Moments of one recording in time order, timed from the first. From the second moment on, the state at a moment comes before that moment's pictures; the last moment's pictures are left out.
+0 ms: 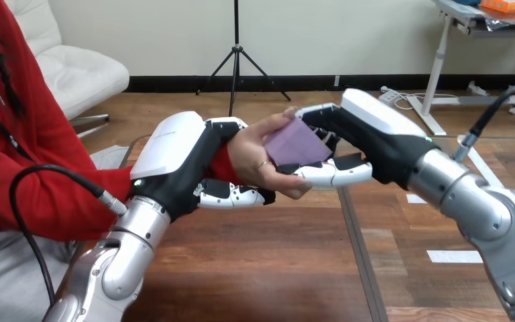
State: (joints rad) left arm -0.22 0.36 -0.22 0.07 0.57 -0.18 -0.01; right arm -0.41 -0.51 0.18 0.08 -0.35 -0.15 0.43
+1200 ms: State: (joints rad) left arm -0.11 0.39 -0.19 -0.02 0.47 -0.25 -0.10; right arm -0.31 -0.51 0.15 0.08 -0.26 -0.14 0.43
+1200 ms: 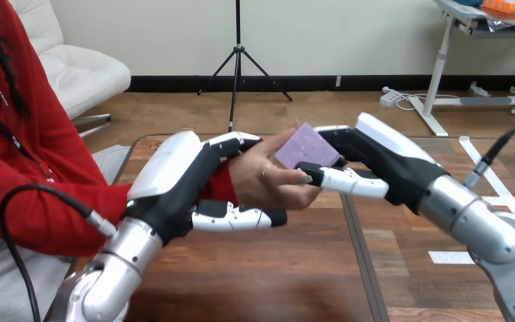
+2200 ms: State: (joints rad) left arm -0.06 0.39 -0.18 -0.01 0.44 -0.30 -0.12; right arm -0.22 -0.51 0.10 0.07 -0.23 -0.11 0.43
